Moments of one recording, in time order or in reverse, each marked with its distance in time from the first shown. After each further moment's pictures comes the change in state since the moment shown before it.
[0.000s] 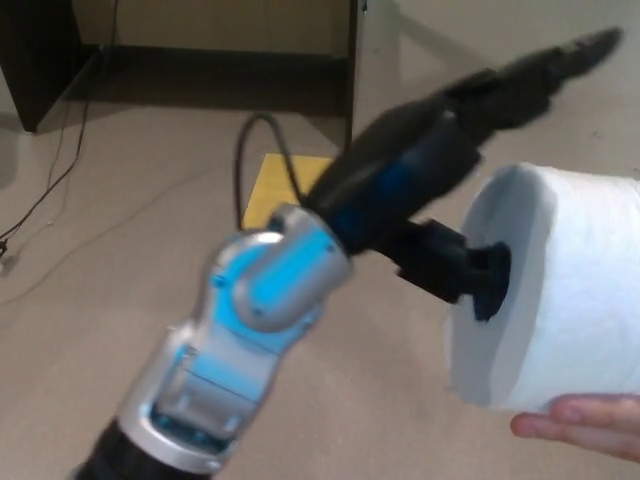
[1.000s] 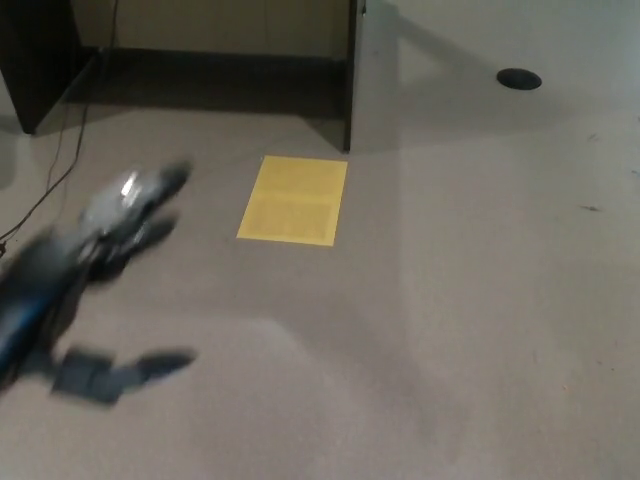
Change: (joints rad) left_arm 0.657 0.265 0.588 -0.017 -0.346 0.025 -0.213; right_arm 0.048 -0.002 0.004 0.000 -0.001 -0.002 0.003
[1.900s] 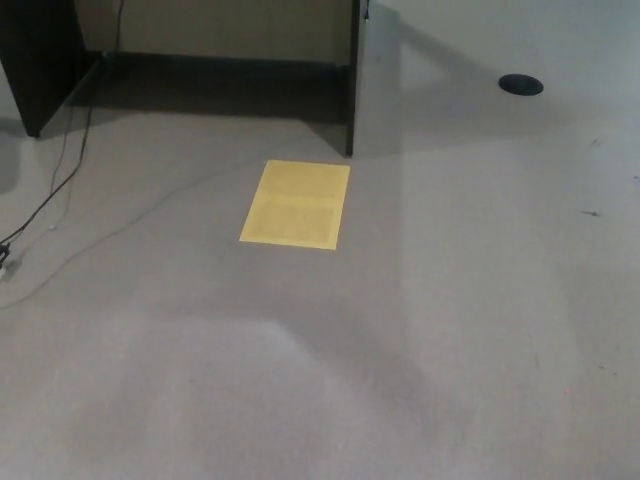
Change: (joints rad) left_arm 0.218 0.007 -0.018 1.098 0.093 -0.374 0.257; right_arm 0.004 0.000 -0.042 0.001 0.007 0.000 -0.002
